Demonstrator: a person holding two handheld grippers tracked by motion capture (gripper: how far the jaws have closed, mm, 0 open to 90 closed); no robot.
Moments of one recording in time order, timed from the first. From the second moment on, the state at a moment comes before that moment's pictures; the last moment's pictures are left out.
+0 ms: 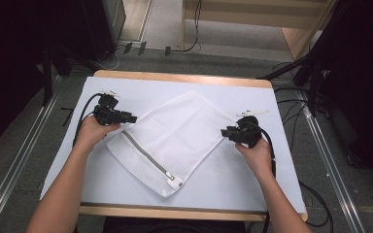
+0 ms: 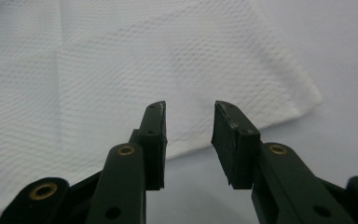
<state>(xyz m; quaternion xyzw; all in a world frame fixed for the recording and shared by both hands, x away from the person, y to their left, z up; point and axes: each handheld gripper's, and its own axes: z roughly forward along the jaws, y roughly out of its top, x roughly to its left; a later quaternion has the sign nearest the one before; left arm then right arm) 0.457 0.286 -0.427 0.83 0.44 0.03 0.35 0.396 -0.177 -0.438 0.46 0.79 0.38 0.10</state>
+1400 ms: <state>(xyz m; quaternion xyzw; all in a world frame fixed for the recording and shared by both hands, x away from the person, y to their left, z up) 0.472 0.270 -0.449 0.82 0.46 0.00 0.34 0.396 -0.144 -0.468 0.47 0.80 0.36 0.11</state>
